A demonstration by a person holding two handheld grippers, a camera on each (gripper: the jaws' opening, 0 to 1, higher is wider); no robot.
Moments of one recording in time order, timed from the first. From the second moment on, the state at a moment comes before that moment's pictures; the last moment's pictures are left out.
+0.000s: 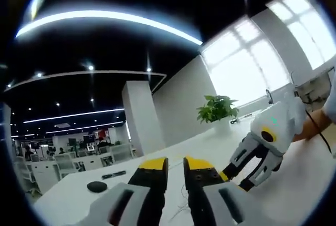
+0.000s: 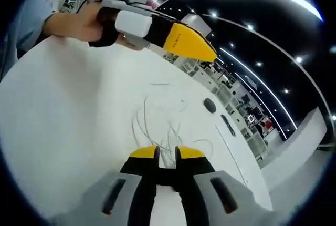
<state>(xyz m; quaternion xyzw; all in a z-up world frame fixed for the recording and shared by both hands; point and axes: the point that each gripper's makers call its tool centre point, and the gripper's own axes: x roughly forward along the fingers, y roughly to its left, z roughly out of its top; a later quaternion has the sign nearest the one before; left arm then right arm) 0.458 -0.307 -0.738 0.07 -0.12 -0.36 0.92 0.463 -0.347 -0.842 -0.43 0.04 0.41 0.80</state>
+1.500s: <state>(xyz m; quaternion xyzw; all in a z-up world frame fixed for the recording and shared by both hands) 0.459 -0.311 -0.745 0.08 -0.11 -0.37 0.92 0.468 -0.350 -0.816 -0.50 -0.04 0.35 0.79</state>
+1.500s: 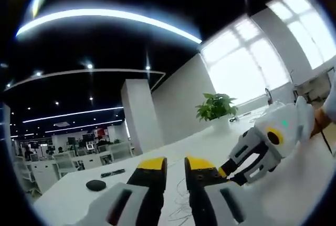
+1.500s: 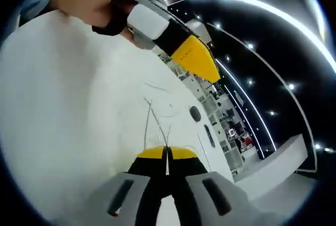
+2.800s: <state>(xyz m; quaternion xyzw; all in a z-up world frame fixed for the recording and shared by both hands) 0.469 -0.316 -0.777 0.15 -0.05 -0.36 0.92 0.453 -0.371 -0.737 -0.38 -0.12 0.30 0.87</state>
